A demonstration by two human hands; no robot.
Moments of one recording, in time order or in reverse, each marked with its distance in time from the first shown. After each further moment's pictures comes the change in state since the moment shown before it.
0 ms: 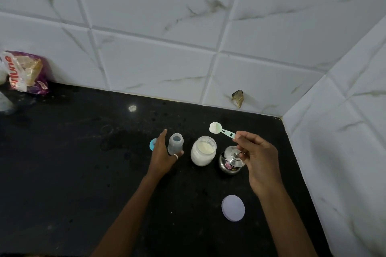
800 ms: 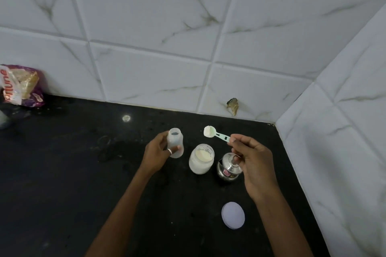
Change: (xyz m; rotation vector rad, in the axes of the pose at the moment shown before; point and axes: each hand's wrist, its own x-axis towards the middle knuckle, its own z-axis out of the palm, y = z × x) left_hand 0.017 0.040 -0.039 -0.171 -0.080 0.103; right_hand -0.016 -0.011 0.014 0.029 -0.013 -0.039
